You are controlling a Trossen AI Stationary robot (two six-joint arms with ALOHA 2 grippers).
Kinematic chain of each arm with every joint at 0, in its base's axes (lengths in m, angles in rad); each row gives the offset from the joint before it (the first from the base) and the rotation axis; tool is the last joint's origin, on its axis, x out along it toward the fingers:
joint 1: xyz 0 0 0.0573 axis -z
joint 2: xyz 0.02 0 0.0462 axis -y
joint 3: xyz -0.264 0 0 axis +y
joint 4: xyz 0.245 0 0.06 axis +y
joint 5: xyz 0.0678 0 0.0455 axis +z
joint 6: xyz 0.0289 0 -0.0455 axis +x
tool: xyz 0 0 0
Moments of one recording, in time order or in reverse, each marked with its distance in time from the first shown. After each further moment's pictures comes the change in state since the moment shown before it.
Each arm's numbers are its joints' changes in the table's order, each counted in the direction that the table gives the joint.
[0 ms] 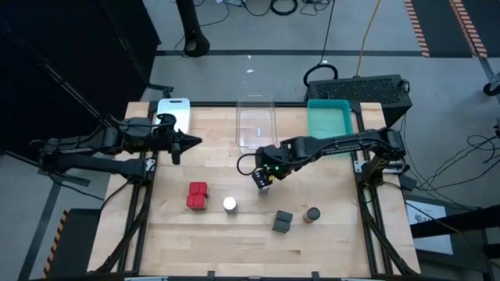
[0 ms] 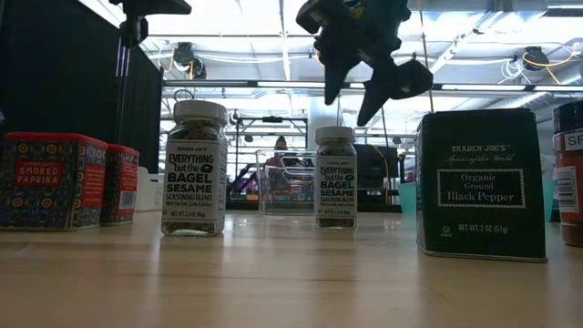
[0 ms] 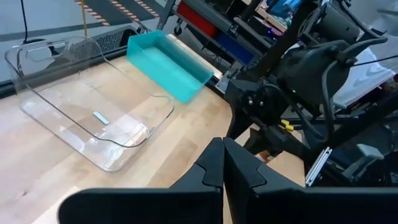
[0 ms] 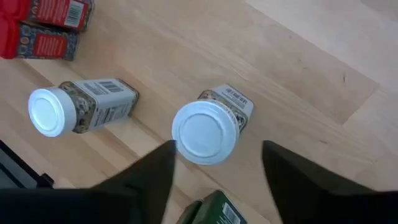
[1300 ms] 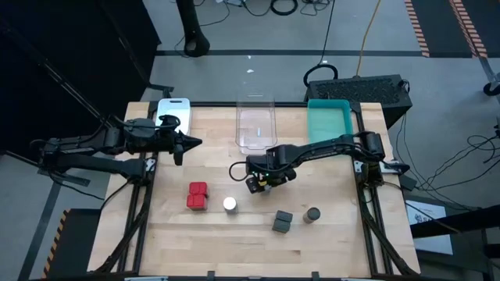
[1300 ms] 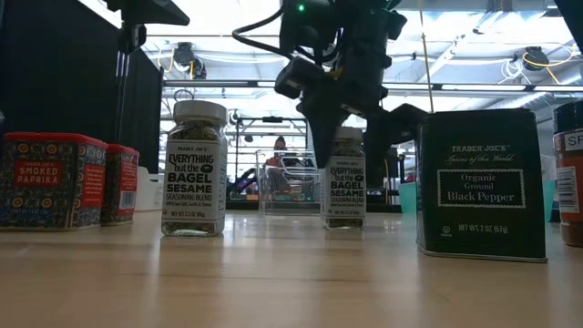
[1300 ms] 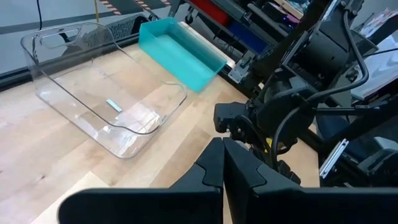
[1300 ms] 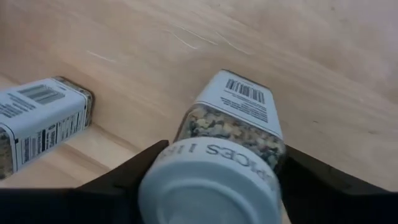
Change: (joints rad) left arm 0.000 -0.013 0.000 0.052 0.016 -0.002; right arm 0.019 -0.190 0.000 -0.045 0.120 0.115
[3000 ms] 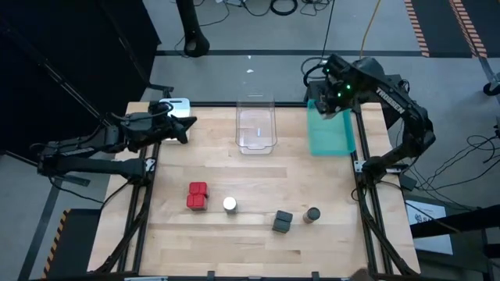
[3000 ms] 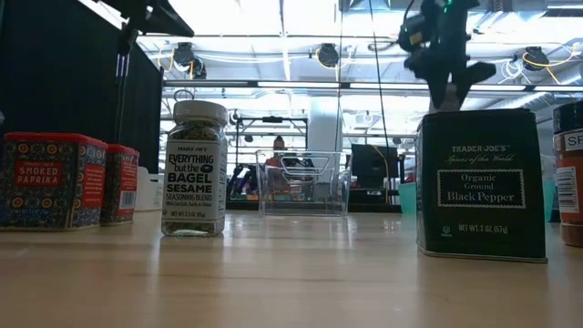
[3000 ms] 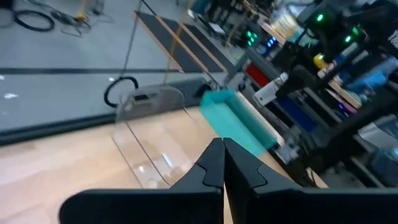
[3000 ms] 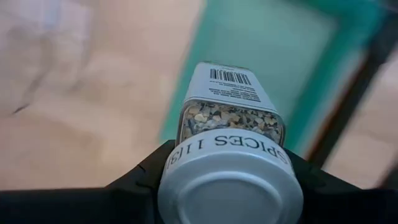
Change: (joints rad) left arm -0.099 0.000 0.000 -0.093 0.279 -0.089; right arm 0.928 0.454 -0.099 0.674 -0.179 -0.849
